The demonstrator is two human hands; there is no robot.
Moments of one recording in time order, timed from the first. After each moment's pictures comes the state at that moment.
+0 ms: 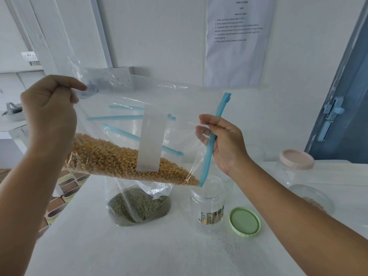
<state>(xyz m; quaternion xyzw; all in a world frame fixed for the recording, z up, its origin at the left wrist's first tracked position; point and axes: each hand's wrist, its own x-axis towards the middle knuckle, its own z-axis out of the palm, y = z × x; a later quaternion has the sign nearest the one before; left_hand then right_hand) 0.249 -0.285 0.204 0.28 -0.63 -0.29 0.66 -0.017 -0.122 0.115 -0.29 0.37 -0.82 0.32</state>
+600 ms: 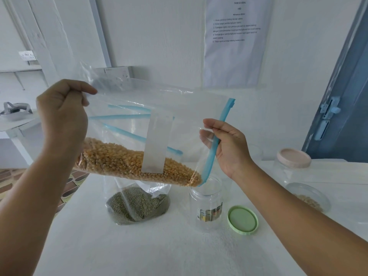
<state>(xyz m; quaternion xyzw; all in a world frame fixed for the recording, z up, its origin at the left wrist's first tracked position) 0.234 -0.270 0.196 0.25 -0.66 -0.28 0.65 -0.026 -0.112 0.100 -0.28 0.37 -0.83 0.31</state>
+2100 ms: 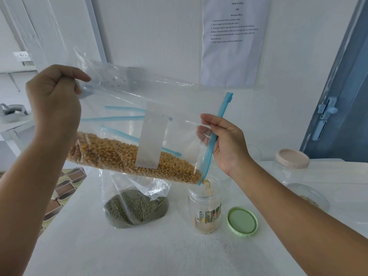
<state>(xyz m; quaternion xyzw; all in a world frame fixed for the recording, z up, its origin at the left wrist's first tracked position) 0.230 -0.287 0.218 0.22 -0.66 -0.29 0.66 -0.023 -0.118 0.113 -0.28 0.36 -0.83 0.31</state>
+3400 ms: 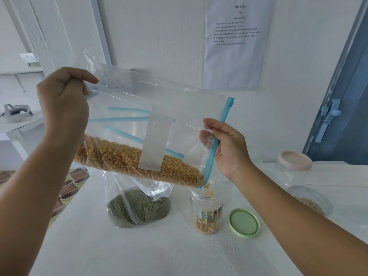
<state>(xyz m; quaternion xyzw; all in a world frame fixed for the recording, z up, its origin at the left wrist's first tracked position) 0.227 -0.271 0.219 0.23 -0.65 -0.29 0.66 -0.022 -0.118 0.106 -0.26 0.36 -0.84 0.31</state>
